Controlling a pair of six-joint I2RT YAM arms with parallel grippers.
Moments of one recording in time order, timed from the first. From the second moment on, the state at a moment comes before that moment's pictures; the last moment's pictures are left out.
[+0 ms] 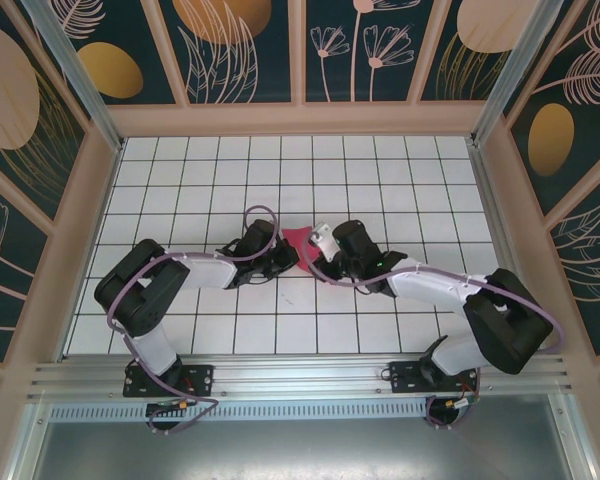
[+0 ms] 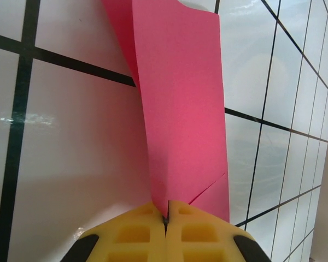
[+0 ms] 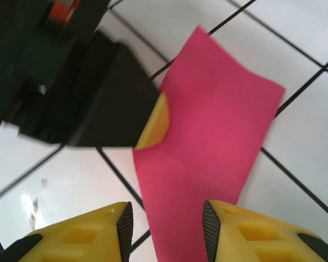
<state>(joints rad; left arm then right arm) -0.69 1.75 0.74 0.26 0.22 -1.11 0.77 1.41 0.67 -0.02 -0.10 -0.11</state>
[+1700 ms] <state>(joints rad) -0.69 1.75 0.75 0.23 0.24 -1.10 0.92 1.65 0.54 0.39 0.25 -0.55</state>
